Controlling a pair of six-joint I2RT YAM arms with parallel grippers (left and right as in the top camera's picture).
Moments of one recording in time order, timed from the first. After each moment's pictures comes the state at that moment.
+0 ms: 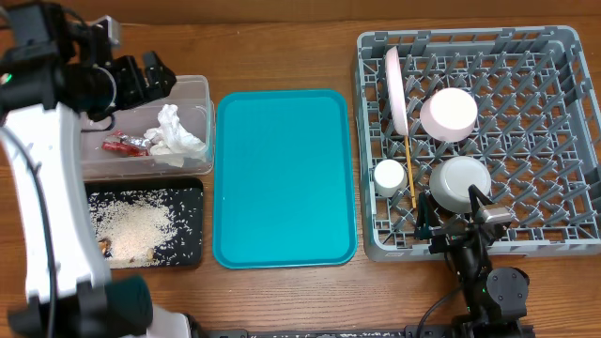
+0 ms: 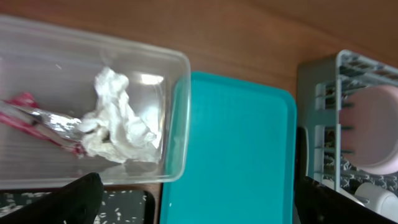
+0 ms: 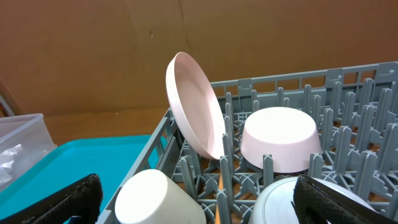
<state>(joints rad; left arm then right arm) 0.25 1.68 1.93 -1.26 0.39 -0.10 0.12 0.01 0.02 -0.03 -0.06 0.17</state>
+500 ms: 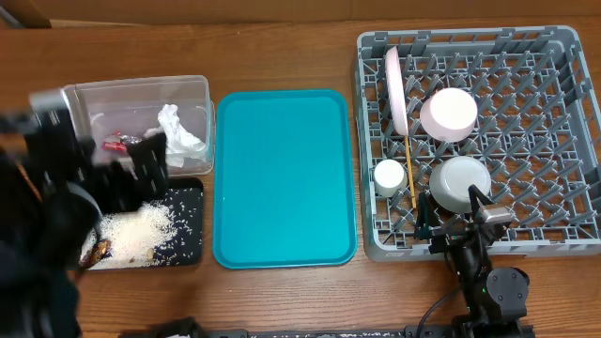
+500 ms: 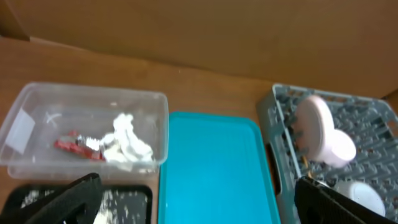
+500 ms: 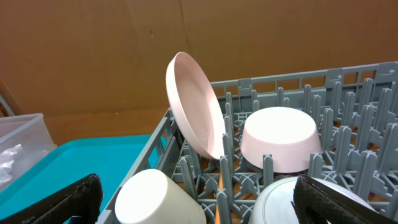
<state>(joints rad) 0.24 1.01 1.70 -1.25 0.36 -0.10 0.12 0.01 0.02 -0.03 -0.06 0.17</state>
